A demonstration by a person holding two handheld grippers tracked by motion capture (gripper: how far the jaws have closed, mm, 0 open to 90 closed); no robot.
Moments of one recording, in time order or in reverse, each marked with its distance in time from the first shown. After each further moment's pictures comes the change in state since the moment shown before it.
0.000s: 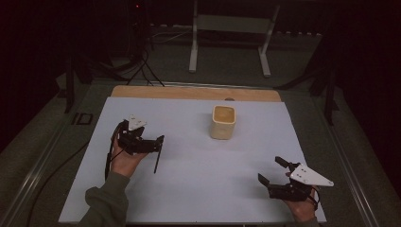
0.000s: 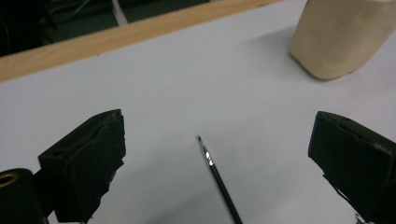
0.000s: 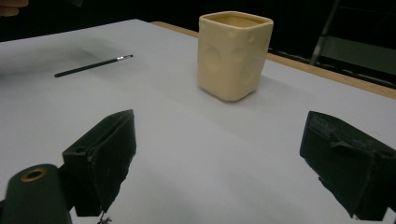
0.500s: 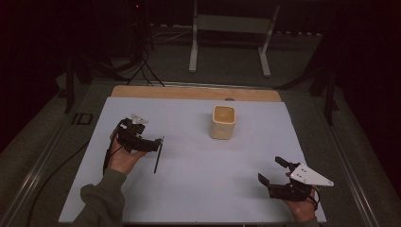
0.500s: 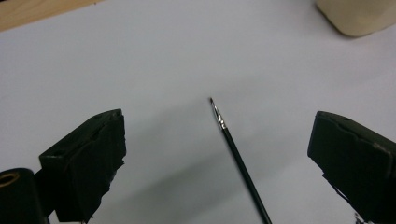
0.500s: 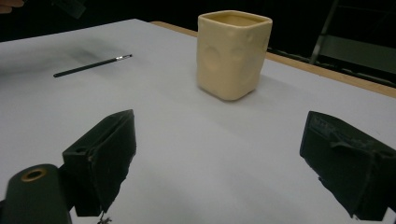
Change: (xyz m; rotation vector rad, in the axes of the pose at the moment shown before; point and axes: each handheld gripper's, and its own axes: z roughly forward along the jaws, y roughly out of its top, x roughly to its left) left arm 0.007 0.007 0.009 0.205 0.014 0.002; right arm -0.001 -0.001 0.000 0.001 -0.002 0.004
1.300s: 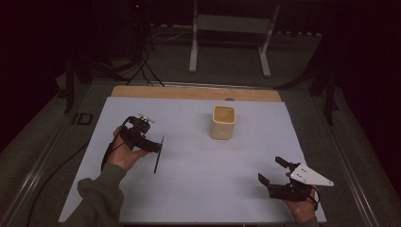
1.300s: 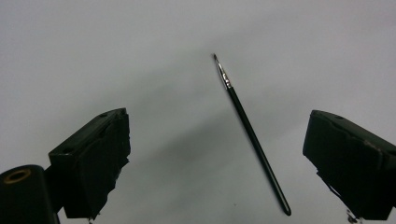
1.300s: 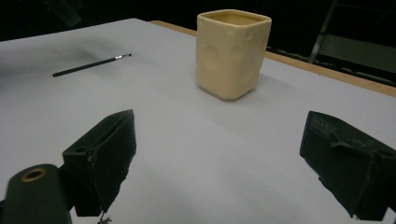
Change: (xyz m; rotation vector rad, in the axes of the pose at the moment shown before) left arm -0.007 0.014 0.005 0.231 0.033 0.060; right arm 0.000 0.000 0.000 0.003 -0.003 0.002
